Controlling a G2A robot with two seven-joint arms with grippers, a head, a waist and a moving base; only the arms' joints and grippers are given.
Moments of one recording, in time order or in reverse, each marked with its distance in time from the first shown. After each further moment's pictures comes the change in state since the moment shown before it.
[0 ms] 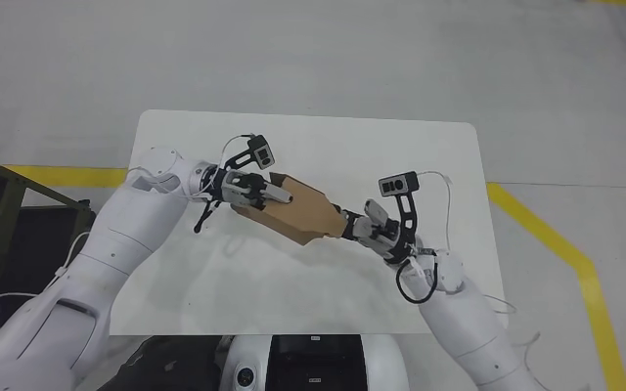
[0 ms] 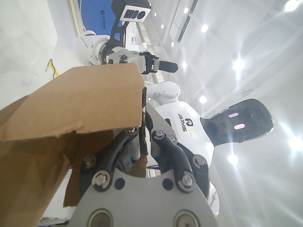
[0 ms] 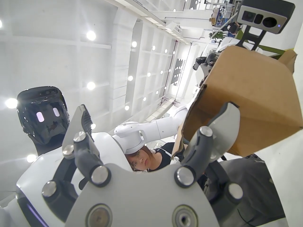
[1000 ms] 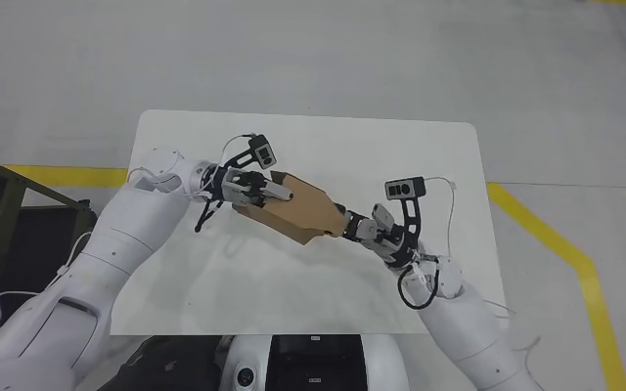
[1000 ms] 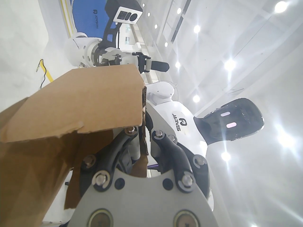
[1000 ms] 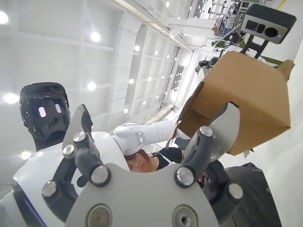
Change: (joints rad) left arm -0.012 -0.005 0.025 0.020 -0.052 0.001 0.000; right arm -0.014 0.006 -0.025 0.012 0.039 -0.106 -0.019
